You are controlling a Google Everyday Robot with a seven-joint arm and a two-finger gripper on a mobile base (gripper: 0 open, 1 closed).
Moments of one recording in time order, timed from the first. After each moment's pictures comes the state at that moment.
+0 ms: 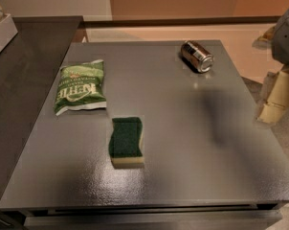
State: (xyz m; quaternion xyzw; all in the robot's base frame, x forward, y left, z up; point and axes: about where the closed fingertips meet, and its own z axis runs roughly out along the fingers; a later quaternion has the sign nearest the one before) arm 0.438 -0.217 0.976 -0.60 0.78 -0.03 0.16
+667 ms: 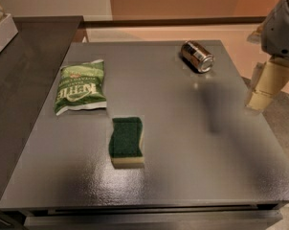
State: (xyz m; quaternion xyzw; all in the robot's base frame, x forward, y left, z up) arm 0.469 -0.218 0.972 -0.59 0.79 -0.04 0.16
